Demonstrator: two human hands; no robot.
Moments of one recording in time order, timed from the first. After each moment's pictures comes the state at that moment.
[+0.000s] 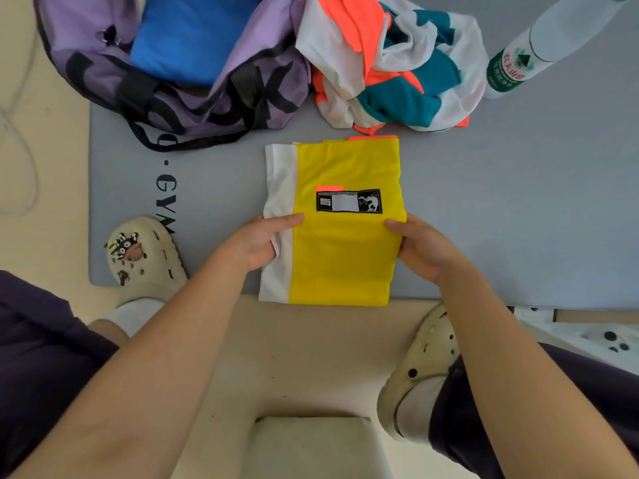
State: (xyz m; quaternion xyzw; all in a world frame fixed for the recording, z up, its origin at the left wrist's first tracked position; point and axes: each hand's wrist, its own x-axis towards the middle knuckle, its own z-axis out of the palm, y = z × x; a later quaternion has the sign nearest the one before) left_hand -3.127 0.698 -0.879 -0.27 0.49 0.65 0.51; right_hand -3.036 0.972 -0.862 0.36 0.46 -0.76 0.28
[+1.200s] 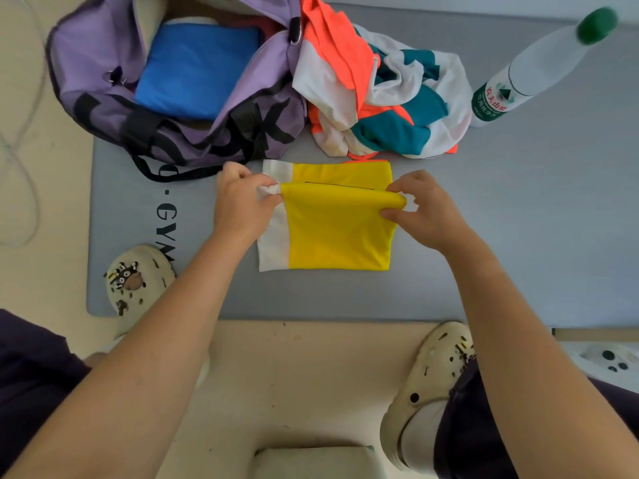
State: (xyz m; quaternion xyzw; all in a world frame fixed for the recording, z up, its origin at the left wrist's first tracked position) left_hand -3.194 0.708 -0.843 0.03 0.94 0.29 0.16; right_hand -3.107 0.986 -0.808 0.14 0.90 -0.37 0.17
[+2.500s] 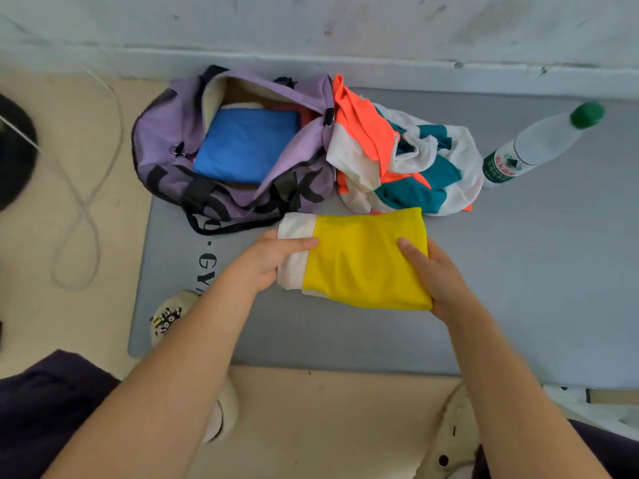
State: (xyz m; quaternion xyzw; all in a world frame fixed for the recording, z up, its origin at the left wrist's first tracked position) left_hand -3.217 0.698 -0.803 -0.20 0.61 0.61 0.45; right_hand -3.108 0.947 -0.797 0.41 0.59 -0.68 0.18
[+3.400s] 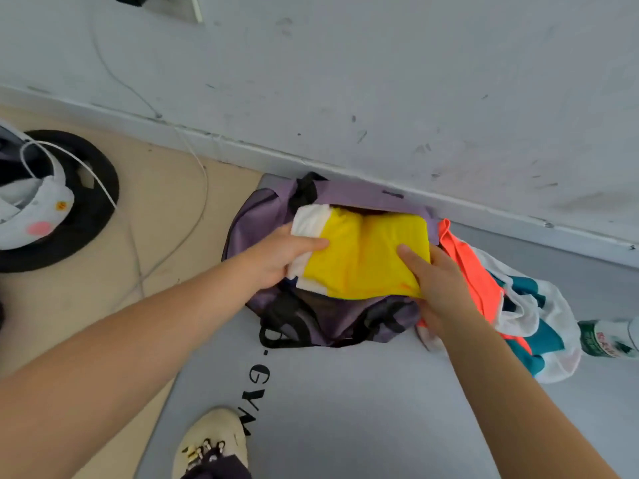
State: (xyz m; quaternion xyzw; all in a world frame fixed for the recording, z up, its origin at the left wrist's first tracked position) left_hand -3.427 0.595 -0.803 -0.13 0.62 0.68 0.37; right_hand -3.348 0.828 -0.772 0.29 0.68 -0.67 0.08
